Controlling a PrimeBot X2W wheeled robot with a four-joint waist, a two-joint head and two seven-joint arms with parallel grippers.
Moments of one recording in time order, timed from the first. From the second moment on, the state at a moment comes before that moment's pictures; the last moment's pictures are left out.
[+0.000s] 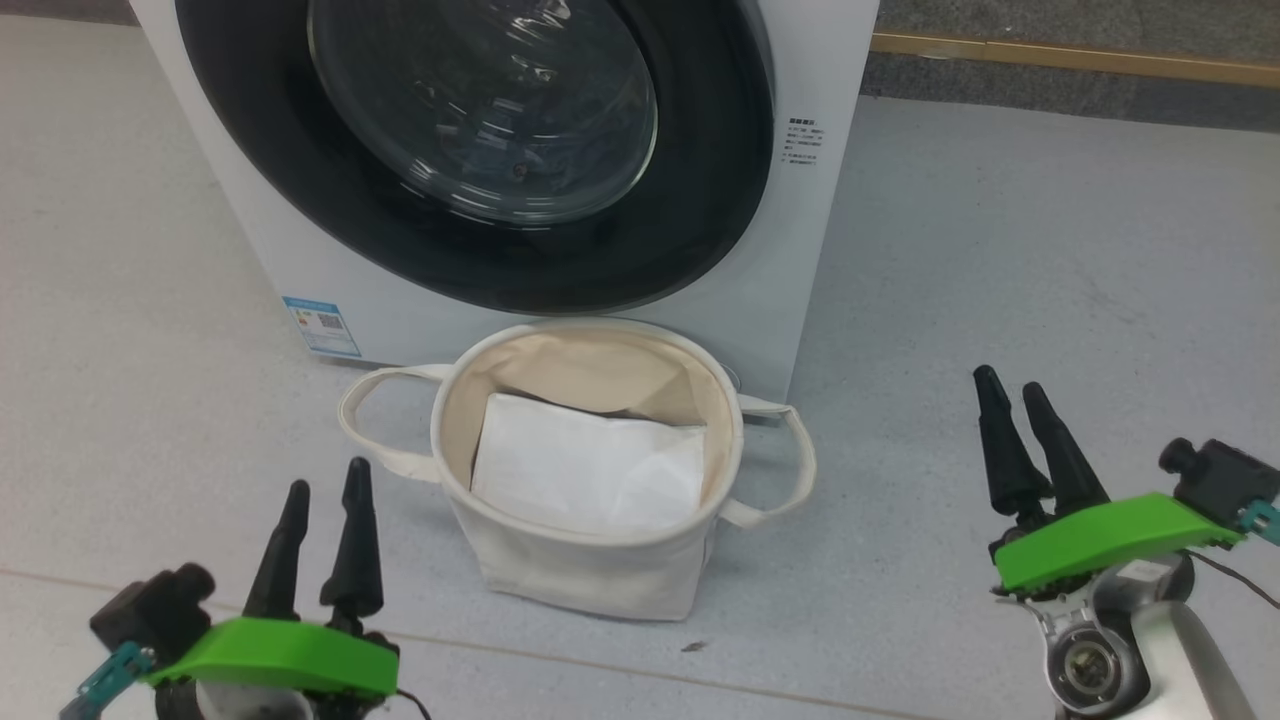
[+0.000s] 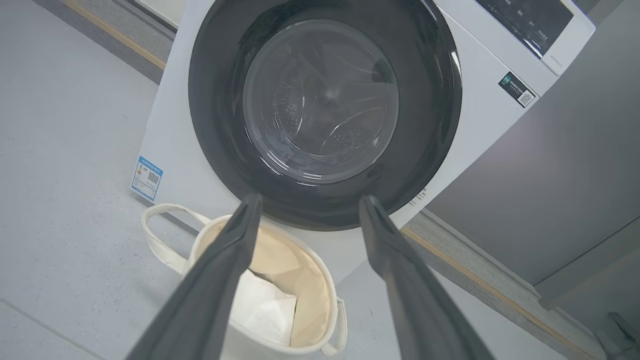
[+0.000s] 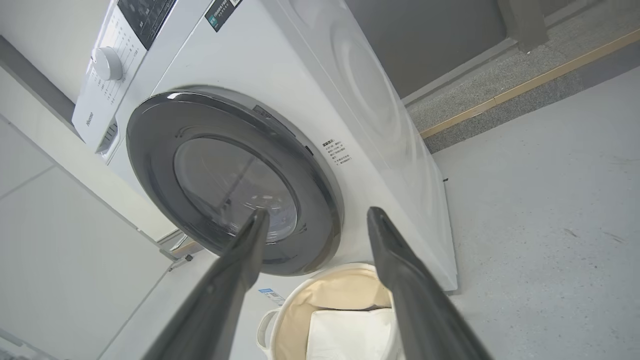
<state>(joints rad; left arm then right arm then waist) -0.08 0.08 -0.06 0.09 -0.67 -0.01 -0.08 -0.21 -0.10 0.05 0.20 0.75 0.13 -0.06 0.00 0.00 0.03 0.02</state>
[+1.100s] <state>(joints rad) -0.10 0.14 -0.27 0.14 -0.27 0.09 -0.17 -0.23 -0.07 0.06 0.28 0.26 0.13 -0.15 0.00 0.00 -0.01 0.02</state>
